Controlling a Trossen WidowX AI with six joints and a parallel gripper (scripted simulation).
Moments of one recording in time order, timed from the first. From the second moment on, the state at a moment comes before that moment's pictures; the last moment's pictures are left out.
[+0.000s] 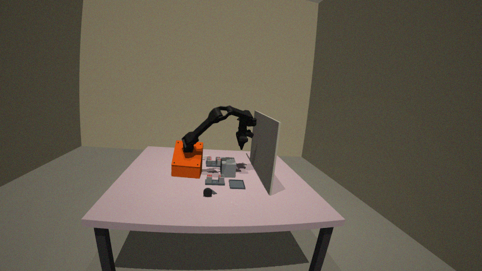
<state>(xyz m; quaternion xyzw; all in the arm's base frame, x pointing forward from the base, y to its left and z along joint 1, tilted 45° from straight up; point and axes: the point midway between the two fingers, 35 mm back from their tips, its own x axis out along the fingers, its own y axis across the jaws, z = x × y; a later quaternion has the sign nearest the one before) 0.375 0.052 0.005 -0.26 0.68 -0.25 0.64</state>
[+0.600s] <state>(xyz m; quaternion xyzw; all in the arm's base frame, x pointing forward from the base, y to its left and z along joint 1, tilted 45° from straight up) 0.378 0.050 0.007 -0.27 0.67 -0.26 0.64</state>
